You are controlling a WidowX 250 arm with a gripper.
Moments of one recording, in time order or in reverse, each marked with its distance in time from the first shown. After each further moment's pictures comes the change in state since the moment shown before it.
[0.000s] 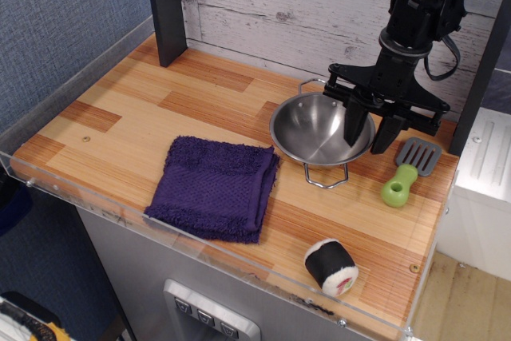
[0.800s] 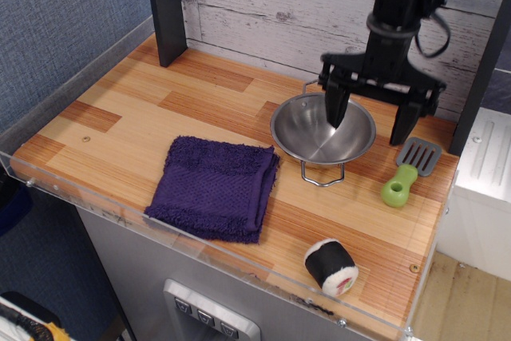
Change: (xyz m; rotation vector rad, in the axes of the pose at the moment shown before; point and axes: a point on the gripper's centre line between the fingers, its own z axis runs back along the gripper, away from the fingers) arm 0.005 0.005 0.016 -0.091 -0.023 0.037
